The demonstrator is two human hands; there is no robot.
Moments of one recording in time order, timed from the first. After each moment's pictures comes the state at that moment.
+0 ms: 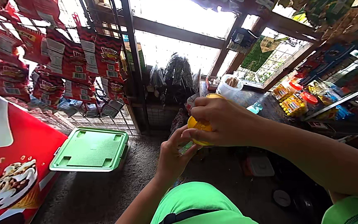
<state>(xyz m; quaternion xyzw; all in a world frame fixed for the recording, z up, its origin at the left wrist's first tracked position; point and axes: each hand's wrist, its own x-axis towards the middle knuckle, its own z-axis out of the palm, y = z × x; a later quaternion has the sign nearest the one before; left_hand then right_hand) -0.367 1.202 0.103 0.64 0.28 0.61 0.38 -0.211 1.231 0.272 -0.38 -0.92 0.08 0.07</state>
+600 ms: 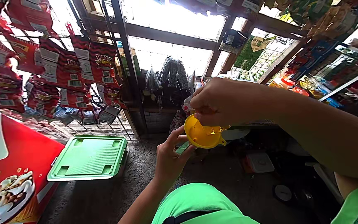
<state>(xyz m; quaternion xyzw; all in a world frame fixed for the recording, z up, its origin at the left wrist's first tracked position) -0.373 1.199 0.107 0.65 0.26 0.62 0.35 -0.213 1.248 0.324 -0.34 -0.93 0.11 -0.03</state>
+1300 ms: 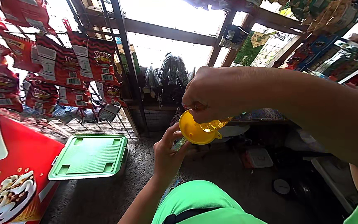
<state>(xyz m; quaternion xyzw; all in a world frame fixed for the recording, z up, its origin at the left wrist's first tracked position) -0.386 1.201 0.101 0.64 0.27 0.64 0.33 -0.256 1.244 0.351 -0.35 -0.92 0.10 -0.14</state>
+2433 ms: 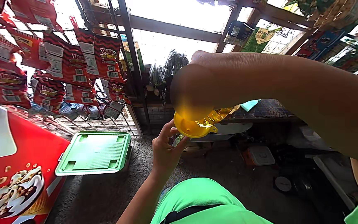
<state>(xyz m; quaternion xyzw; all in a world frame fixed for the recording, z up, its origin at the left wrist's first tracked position) -0.406 1.205 0.095 0.62 0.28 0.65 0.33 -0.290 1.238 0.364 -0.36 -0.92 0.07 -0.14</state>
